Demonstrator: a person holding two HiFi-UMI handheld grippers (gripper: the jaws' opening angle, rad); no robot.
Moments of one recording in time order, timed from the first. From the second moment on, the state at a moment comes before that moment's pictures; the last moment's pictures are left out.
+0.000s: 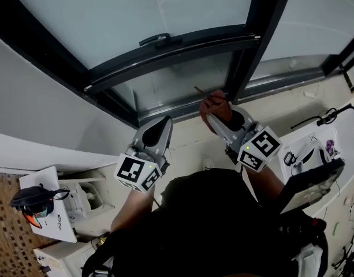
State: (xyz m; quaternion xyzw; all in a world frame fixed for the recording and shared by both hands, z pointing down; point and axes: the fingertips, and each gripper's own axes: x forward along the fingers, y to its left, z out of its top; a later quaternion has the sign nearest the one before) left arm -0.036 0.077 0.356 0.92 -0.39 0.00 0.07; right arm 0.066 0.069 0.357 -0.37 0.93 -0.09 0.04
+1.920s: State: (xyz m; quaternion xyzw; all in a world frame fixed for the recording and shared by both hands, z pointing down) left arm 0.011 -0.200 0.372 0.96 -0.27 0.04 0.10; right arm 0.290 -0.319 0.355 -0.71 0.70 0.01 0.05
